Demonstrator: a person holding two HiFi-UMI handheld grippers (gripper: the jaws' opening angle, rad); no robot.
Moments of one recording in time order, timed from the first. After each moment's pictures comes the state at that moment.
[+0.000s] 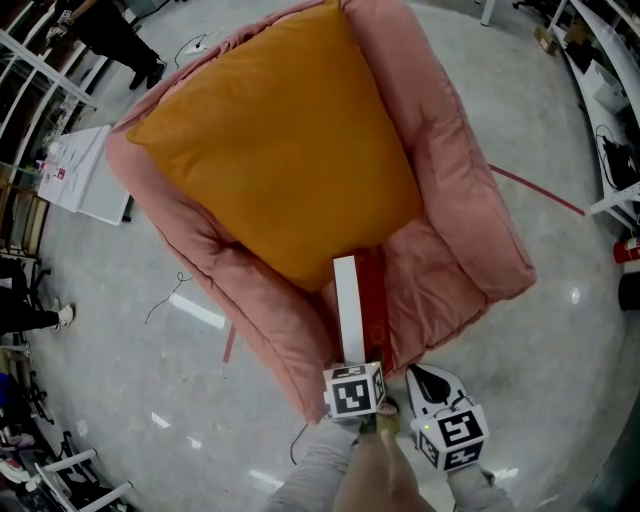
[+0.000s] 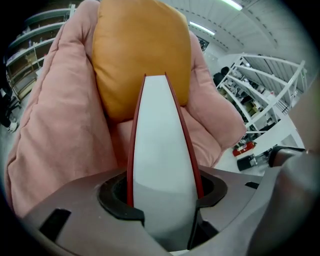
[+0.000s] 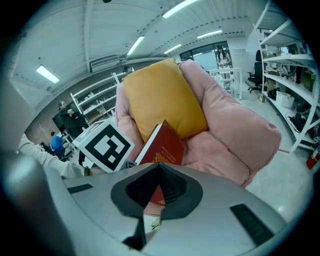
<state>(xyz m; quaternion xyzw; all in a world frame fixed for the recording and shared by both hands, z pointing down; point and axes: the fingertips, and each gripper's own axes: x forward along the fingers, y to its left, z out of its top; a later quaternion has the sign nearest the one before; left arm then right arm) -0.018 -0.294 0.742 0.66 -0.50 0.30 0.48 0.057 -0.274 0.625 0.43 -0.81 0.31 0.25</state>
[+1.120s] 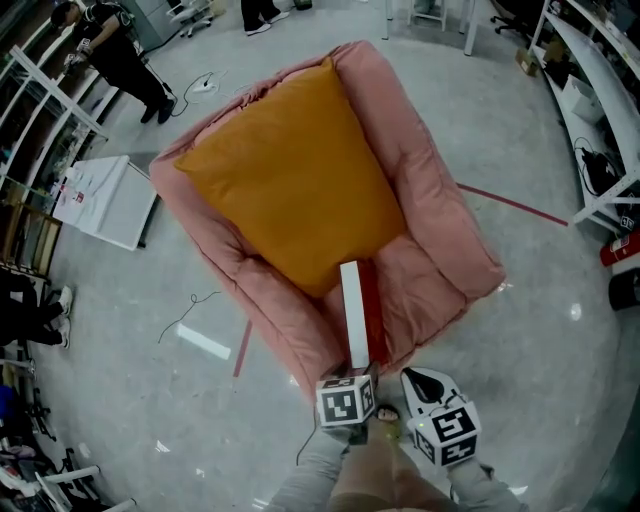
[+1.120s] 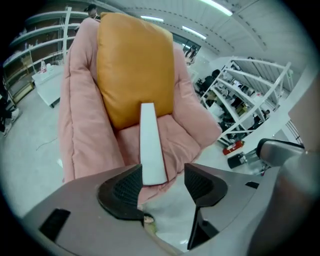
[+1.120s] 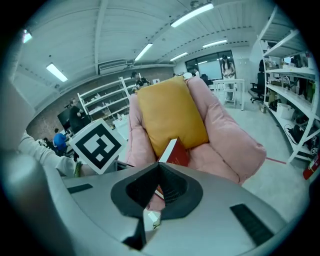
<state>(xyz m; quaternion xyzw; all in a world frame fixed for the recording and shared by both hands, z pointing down) -0.024 -0.253 0.667 0.69 -0.48 0.28 0.47 0.054 -0.239 0.559 0.43 -0.82 0.27 0.24</state>
